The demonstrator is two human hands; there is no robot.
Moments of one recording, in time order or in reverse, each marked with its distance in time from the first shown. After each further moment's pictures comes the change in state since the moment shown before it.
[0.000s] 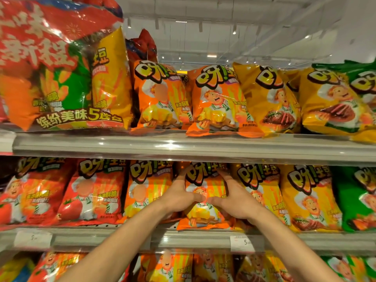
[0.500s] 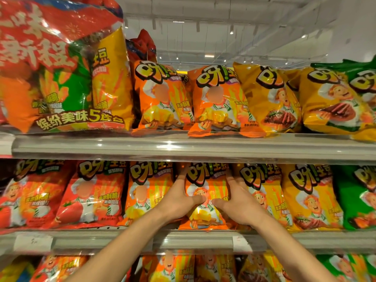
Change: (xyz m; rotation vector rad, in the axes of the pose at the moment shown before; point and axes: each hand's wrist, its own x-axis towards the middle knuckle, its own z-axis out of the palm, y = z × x) left_hand -0.013 -0.002 -0.004 0.059 0.036 0.148; right_hand -0.009 -0.003 0.006 -0.116 0.056 0.056
